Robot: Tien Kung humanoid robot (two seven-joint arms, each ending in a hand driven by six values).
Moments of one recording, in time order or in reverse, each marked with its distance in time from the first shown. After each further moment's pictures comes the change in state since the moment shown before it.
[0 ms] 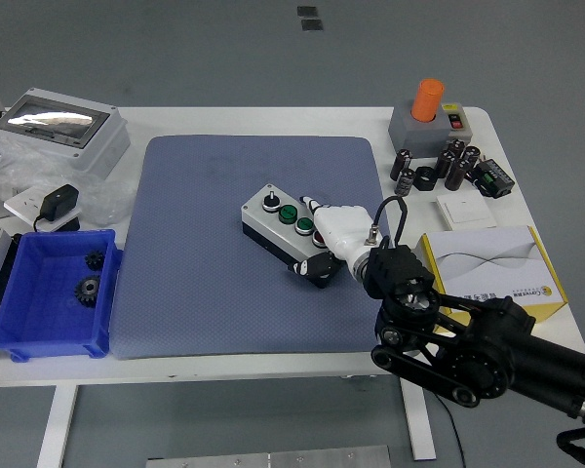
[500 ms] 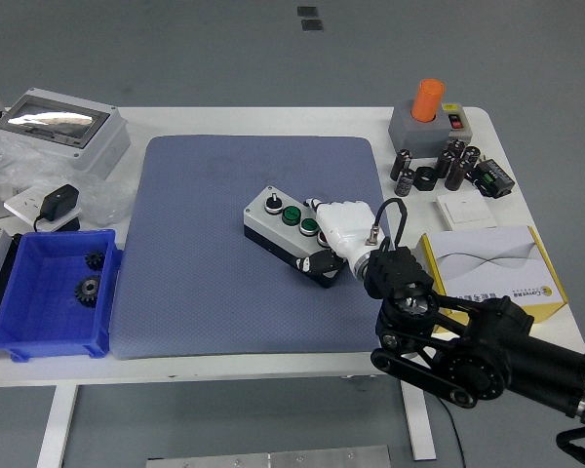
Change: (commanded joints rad) left arm -0.002 0.001 -0.008 0.008 0.013 -0.008 -0.023; right arm -0.002 0.004 -0.016 -0.028 -0.042 -0.024 -0.005
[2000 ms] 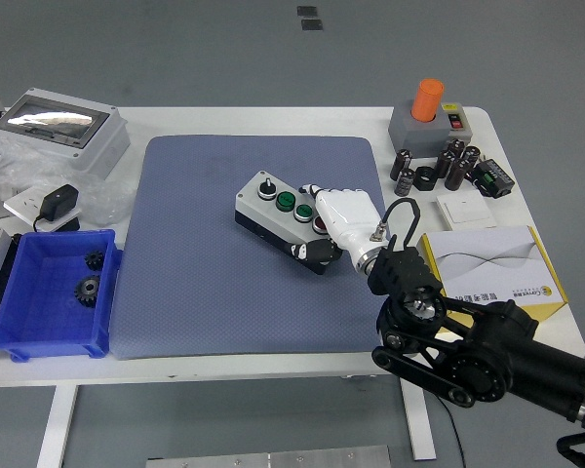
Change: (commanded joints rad) left arm 0.002 0.001 -0.004 0.001 0.006 0.006 -0.015; right arm -0.019 -0.001 0.037 -0.011 -0.032 -0.154 0.099
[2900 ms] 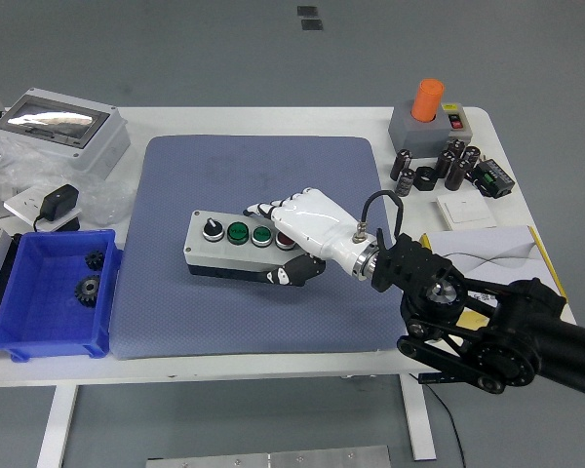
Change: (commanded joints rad) left arm -0.003 0.000 -0.001 -0.004 0.002 0.003 0.005; right arm 0.071 -0.096 -0.082 0.041 -0.047 0.063 0.429
